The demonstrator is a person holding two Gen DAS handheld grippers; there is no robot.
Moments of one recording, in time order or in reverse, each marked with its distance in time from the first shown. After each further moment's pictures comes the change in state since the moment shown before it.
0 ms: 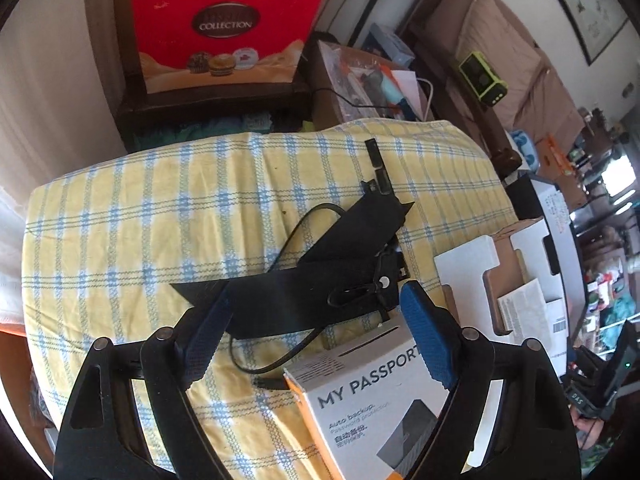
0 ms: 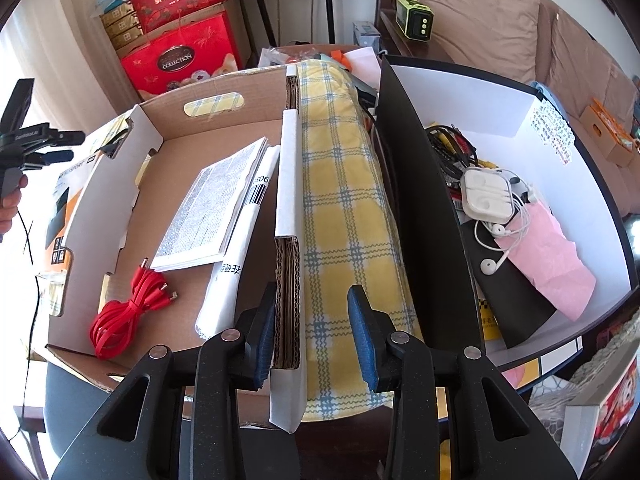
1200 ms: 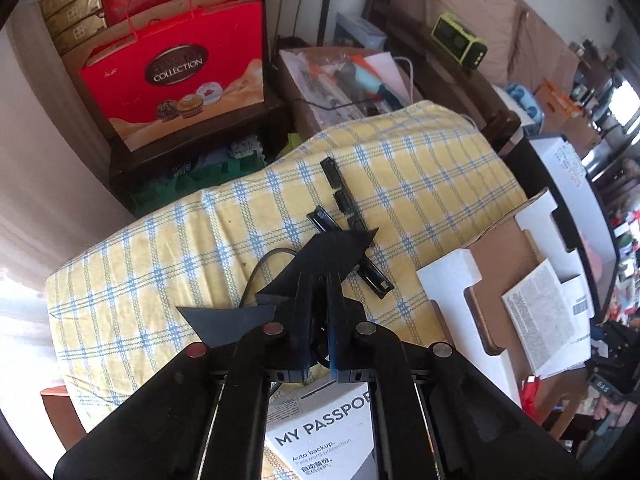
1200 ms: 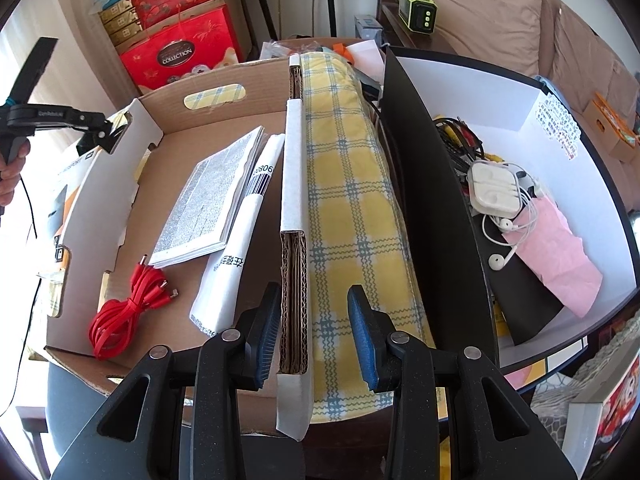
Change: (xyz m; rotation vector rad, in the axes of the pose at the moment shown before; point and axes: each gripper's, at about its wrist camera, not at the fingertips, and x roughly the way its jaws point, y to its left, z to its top) left arm -0.001 -0.059 0.023 0.209 -0.014 0.126; right arm 0.006 0.001 -0.001 0.004 0.019 0.012
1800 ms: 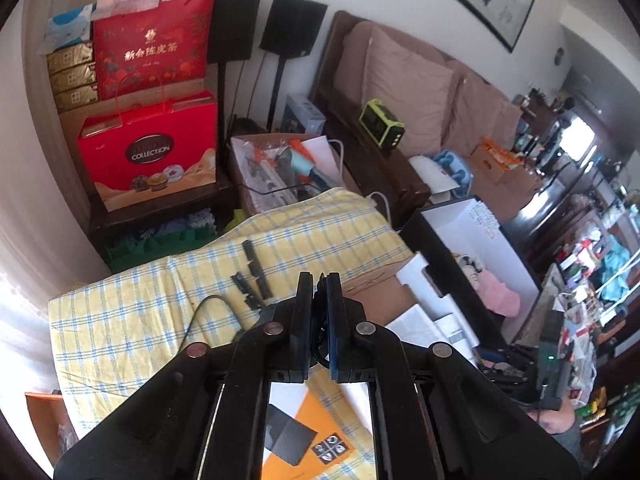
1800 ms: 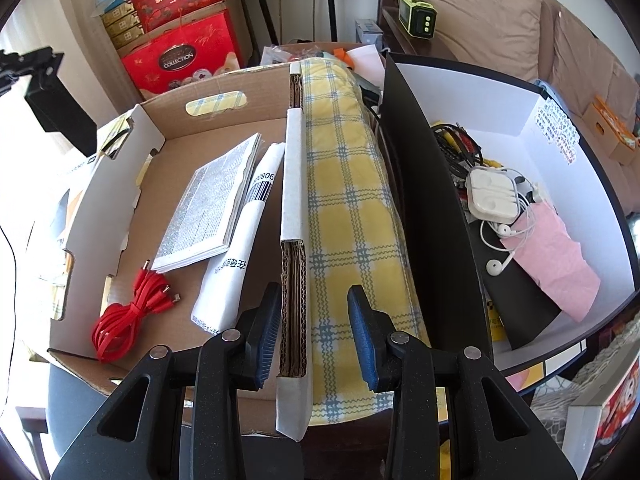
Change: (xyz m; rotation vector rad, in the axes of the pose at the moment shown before) left arm -0.126 -0.051 -0.001 0.018 -0.248 -0.196; right arm -0.003 -0.001 0.002 -0.001 -0.012 0.001
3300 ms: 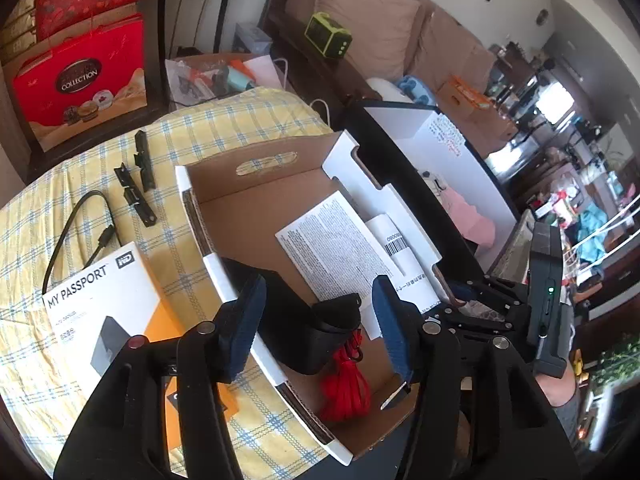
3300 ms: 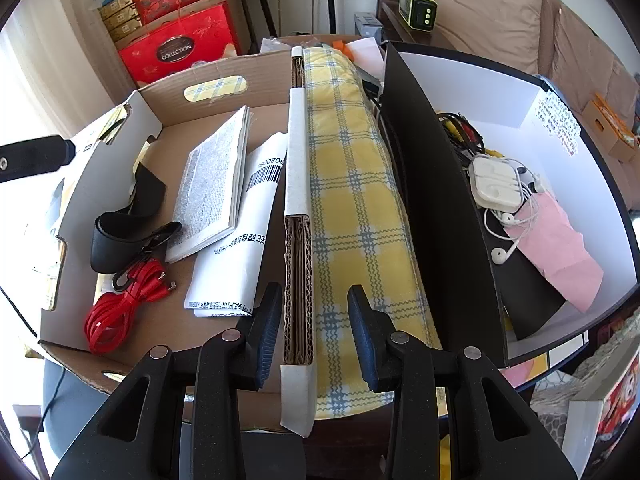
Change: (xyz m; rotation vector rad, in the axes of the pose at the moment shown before) left arm 0.070 -0.077 -0.091 0.013 0.208 -0.092; right arm 0.006 0.005 -0.009 -0.001 0.017 -0.014
